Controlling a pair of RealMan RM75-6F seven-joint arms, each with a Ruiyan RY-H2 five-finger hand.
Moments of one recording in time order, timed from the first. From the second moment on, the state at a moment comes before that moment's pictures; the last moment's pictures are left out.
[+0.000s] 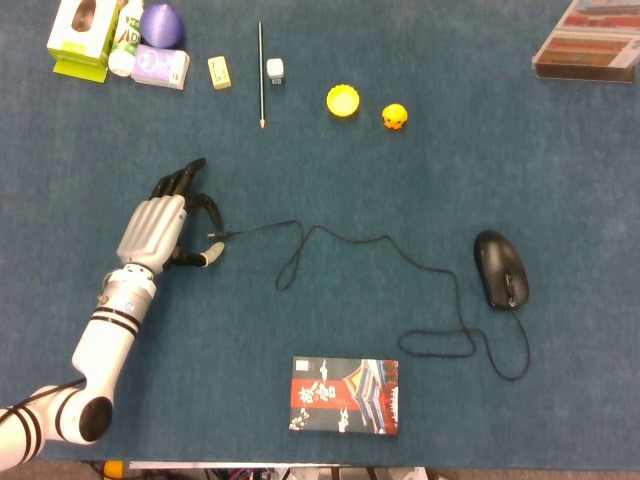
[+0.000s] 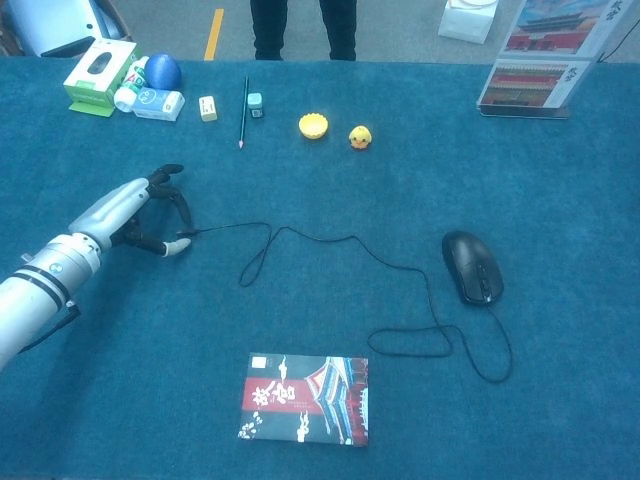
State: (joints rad) left arm -0.45 -1.71 -0.10 -1.23 1.27 0.98 -0.18; right arm 0.31 -1.07 0.13 -1.56 -1.40 1.27 -0.03
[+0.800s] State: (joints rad) left arm -0.45 -1.72 -0.10 -1.20 1.27 0.96 -0.21; right arm 0.31 -1.07 0.13 -1.54 -1.40 1.27 -0.02
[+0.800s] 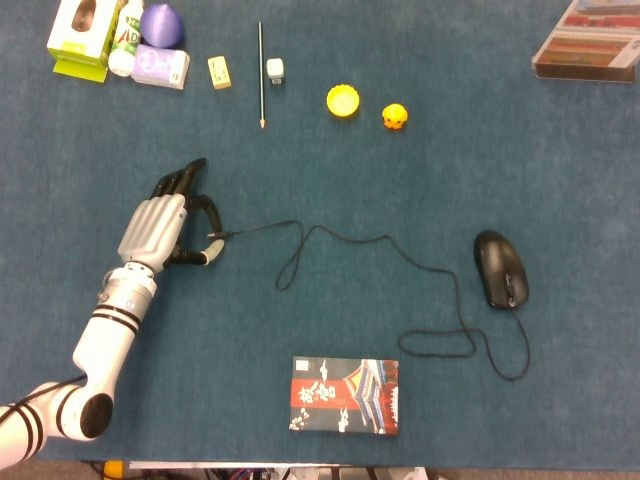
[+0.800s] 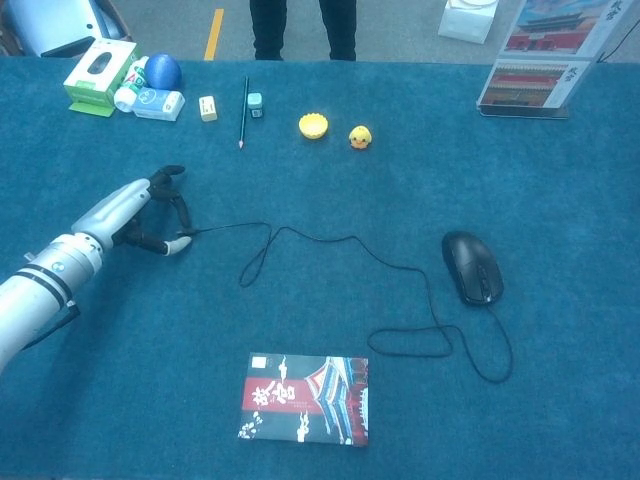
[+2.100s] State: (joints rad) left arm -0.43 -1.49 -0.17 -1.60 1.36 1.13 -0.26; right arm 0.27 -1.08 0.12 -1.53 -1.40 1.31 0.02
